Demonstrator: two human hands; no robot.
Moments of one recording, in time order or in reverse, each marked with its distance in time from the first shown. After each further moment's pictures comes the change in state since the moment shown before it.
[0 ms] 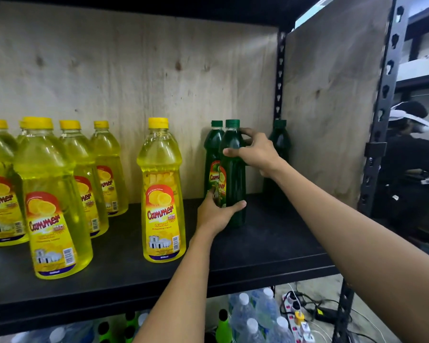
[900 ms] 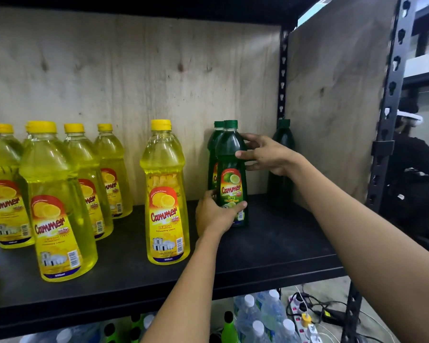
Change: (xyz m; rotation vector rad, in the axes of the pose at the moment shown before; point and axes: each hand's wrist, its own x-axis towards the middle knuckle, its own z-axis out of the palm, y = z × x) left_hand -0.002 0.005 0.000 0.192 0.226 -0.038; right_hand 0.004 0.005 -0.020 0.216 -0.363 0.091
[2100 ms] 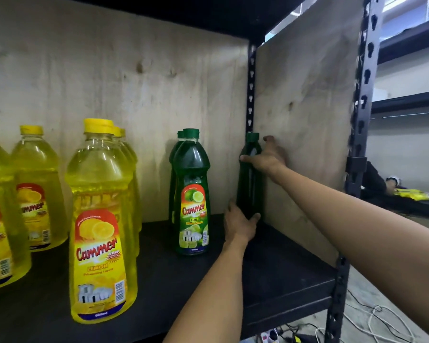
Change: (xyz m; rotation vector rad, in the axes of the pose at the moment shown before) left_hand 0.021 0.048 0.150 -0.079 -0.335 0.103; right_hand 0.058 0.052 -0.090 -0.469 0.699 0.075
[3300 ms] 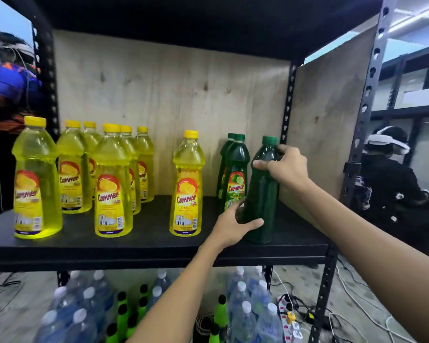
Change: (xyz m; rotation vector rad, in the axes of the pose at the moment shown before) left_hand -0.182 -0.002 -0.148 -0.086 -0.122 0.075; right_hand -0.187 -0.088 -0.065 0.122 -0.097 -0.076
